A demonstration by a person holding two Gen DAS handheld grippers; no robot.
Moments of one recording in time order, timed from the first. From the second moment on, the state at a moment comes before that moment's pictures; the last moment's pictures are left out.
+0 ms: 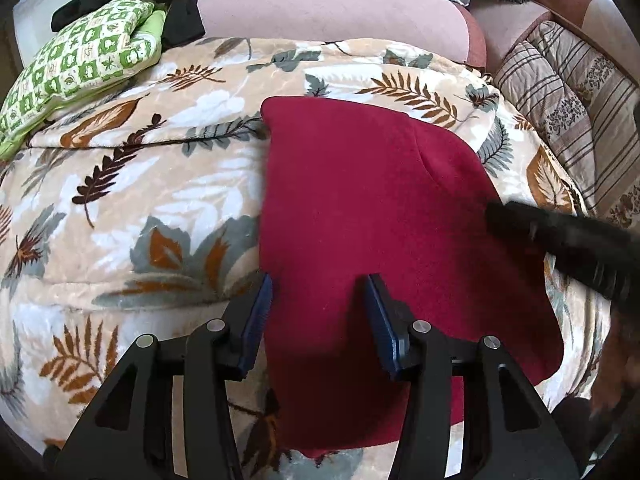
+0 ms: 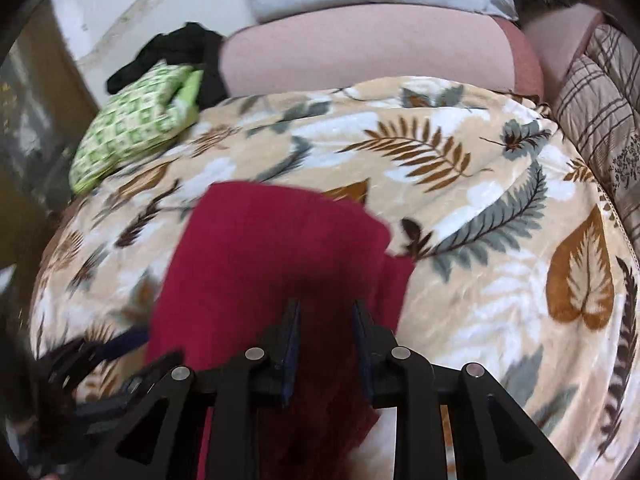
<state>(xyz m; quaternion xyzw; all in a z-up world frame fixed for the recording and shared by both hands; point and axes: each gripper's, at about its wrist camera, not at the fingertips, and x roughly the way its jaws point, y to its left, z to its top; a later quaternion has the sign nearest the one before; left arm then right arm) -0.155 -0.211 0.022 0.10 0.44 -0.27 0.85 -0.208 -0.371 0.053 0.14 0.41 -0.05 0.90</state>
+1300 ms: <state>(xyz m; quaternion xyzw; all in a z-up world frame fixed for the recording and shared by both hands) -0.102 -0.197 0.005 -0.05 0.52 -0.34 0.78 -0.212 -0.413 -0.010 0.31 0.39 -0.01 0.87</state>
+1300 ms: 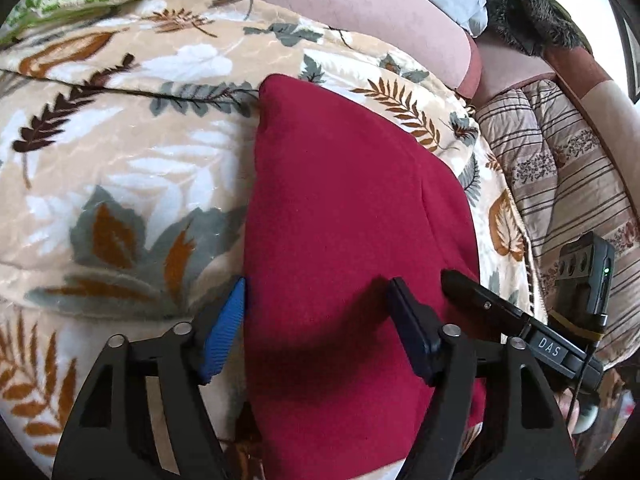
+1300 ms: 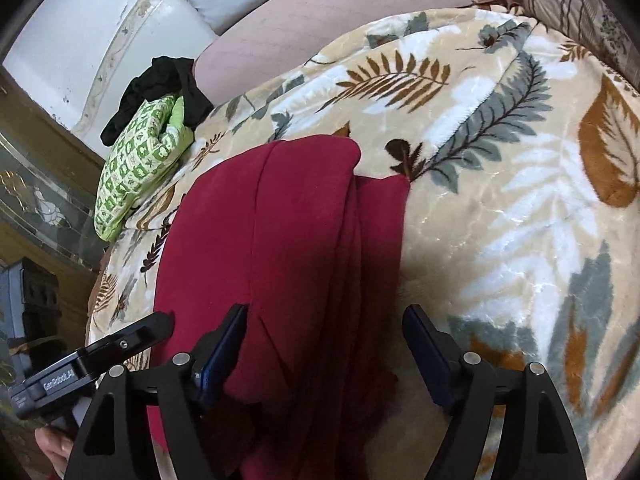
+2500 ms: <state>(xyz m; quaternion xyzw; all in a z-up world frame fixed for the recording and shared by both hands) -0.140 -0.120 0.016 -0.03 0.52 -0.31 0.79 -0.238 -0.327 0.028 0.24 0.40 0.01 0.88</state>
